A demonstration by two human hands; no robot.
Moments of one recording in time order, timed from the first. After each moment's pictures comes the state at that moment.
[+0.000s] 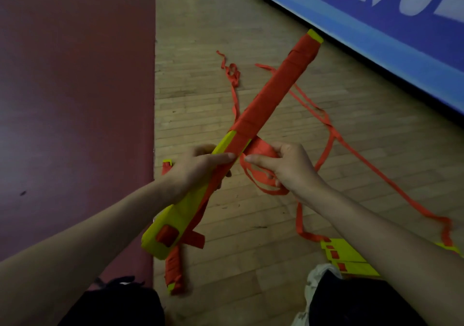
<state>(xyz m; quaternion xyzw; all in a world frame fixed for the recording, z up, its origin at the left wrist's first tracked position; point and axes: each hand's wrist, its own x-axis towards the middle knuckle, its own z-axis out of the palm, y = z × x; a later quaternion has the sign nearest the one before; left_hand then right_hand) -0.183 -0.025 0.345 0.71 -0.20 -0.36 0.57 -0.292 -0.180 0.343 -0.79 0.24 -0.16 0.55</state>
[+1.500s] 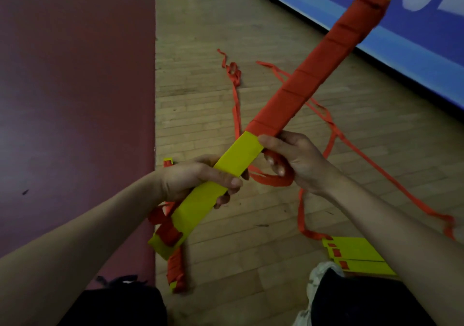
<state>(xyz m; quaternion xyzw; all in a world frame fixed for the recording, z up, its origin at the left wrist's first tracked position) -0.178 -0.012 0.347 0.55 -0.33 -0.57 0.51 -0.293 -0.191 0.358 -0.67 0.12 -0.10 0.73</state>
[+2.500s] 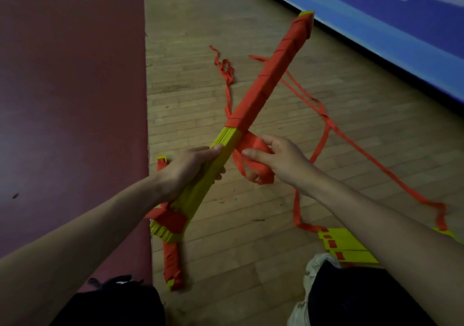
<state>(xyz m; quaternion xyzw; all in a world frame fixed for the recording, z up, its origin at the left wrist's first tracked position) -0.183 -0.028 0.338 0.72 -0.19 -0.39 0.54 -0.290 -0.198 0.325 -0.77 0.17 -0.08 0.61</state>
